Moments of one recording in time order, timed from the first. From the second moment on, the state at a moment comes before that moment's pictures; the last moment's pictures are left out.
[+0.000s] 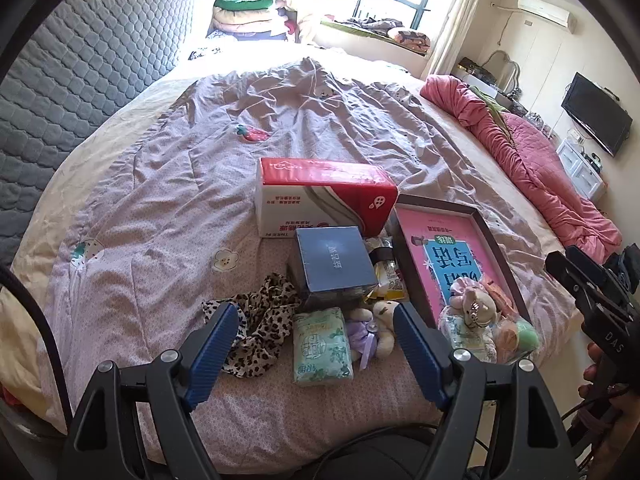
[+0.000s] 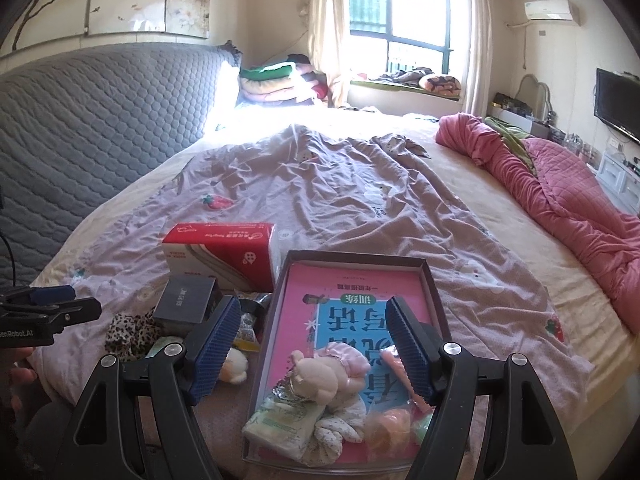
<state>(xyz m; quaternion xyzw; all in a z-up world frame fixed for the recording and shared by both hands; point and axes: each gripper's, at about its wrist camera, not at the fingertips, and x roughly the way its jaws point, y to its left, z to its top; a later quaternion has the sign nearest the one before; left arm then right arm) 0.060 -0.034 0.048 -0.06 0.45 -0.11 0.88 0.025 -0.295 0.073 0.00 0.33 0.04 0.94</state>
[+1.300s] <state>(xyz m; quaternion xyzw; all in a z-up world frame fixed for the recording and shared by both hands) 0.080 -0.043 -0.053 -0.10 0.56 -0.15 0.81 0.045 -0.207 -0.017 -0.14 0.43 0.15 0.88</state>
